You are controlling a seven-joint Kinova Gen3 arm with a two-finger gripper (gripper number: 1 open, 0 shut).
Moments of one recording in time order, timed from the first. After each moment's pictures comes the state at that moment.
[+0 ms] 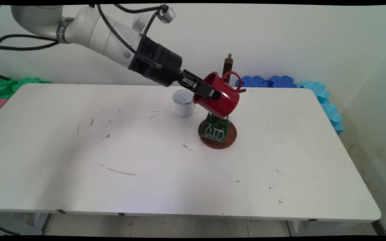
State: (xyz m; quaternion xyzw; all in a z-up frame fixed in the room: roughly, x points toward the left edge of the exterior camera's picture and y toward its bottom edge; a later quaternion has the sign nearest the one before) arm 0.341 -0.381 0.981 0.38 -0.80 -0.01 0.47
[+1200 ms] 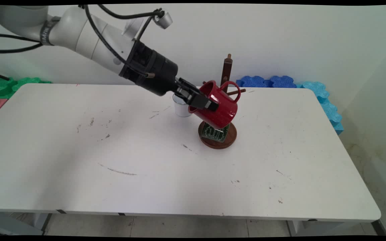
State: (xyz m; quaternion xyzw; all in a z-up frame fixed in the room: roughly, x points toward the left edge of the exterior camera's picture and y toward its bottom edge) arm 0.332 -0.345 0.991 0.37 -0.81 -0.01 0.45
